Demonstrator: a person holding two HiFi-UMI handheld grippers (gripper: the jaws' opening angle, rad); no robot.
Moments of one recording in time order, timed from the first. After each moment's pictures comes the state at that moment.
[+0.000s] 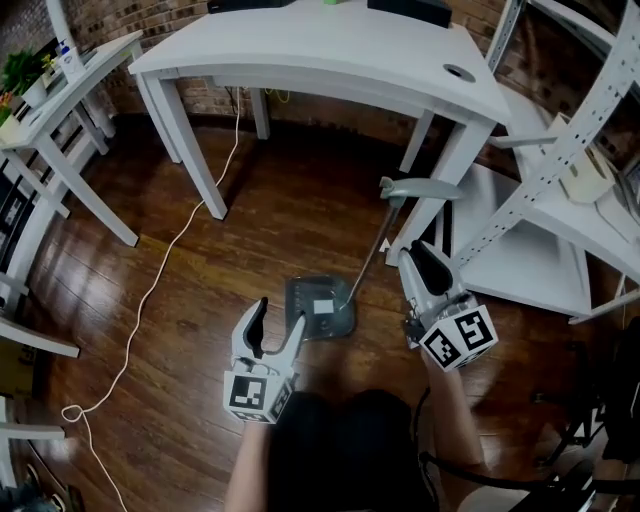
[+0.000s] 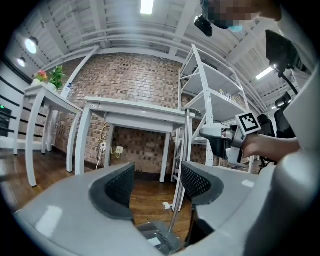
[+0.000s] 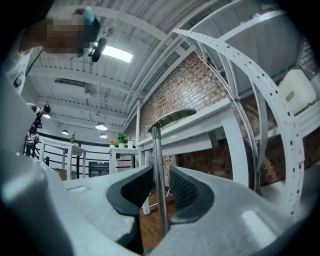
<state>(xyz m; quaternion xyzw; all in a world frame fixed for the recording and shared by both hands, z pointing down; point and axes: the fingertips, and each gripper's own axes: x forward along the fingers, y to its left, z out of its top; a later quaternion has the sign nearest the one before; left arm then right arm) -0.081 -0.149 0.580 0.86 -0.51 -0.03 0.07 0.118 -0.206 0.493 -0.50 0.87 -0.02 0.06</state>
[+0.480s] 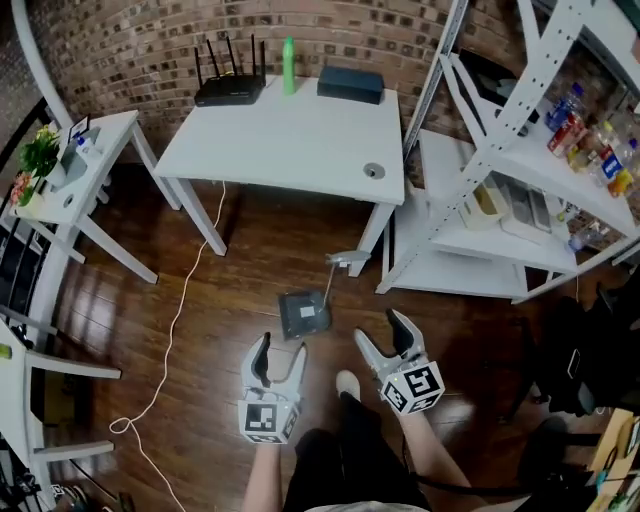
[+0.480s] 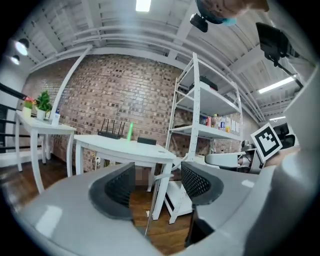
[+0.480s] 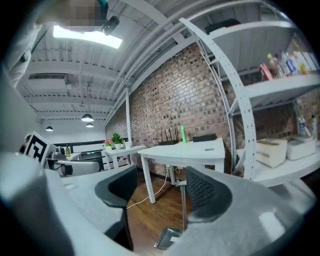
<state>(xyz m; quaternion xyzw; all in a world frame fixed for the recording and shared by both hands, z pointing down) -0.074 -0.045 0.256 0.87 -0.49 -0.01 0.11 0.095 -0.051 0.252 -0.56 0.82 -0.09 -0.03</state>
